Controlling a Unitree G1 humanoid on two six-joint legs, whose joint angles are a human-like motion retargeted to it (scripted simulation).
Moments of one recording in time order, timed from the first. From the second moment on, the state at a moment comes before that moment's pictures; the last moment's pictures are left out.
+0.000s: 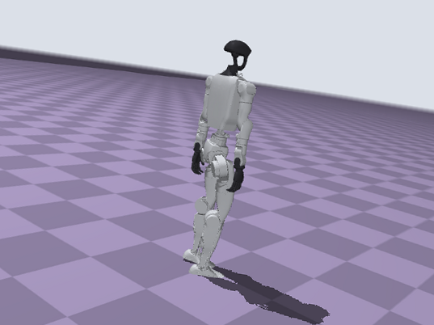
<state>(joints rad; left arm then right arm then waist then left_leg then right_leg) -0.02 0.09 0.42 1.63 -0.02 -0.13 0.01 0.02 -0.13 -0.20 1.57 -0.50 -0.09 0.03 0.33 -0.12 0.00 -0.13 -0.22 -0.54 0.10 0.08 -0.03 -0.16 -0.04 -0.29 0.12 -0.05 0.02</state>
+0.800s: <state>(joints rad) 0.06 0.15 0.30 1.55 0.18 -0.10 -0.05 -0.09 -0.20 -0.41 1.60 -0.11 -0.08 -0.01 0.05 0.06 -0.05 0.10 0.07 1.00 0.06 -0.22 -0.10 -0.16 -0.02 -1.25 0.00 -0.12 -0.18</state>
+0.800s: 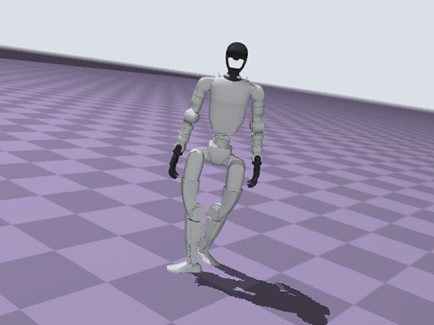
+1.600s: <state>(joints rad) 0.05 0.09 0.27 1.49 0.16 -0.11 -0.06 -0.04 -0.14 -0.23 1.48 -0.55 -0.07 0.01 0.17 -0.02 -0.04 -0.21 -0.08 -0.10 0.18 -0.02 -0.02 -0.02 -0.02 -0.68 -0.06 -0.05 -0.14</state>
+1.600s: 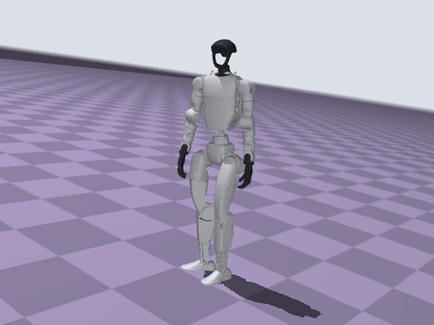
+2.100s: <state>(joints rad) 0.11 0.11 0.42 1.59 0.07 -0.09 -0.04 0.03 -0.12 -0.24 1.65 -0.50 -0.04 0.02 0.17 -0.03 -0.10 -0.04 -0.12 -0.10 0.00 0.05 0.06 0.04 0.00 -0.49 0.00 -0.05 -0.11</state>
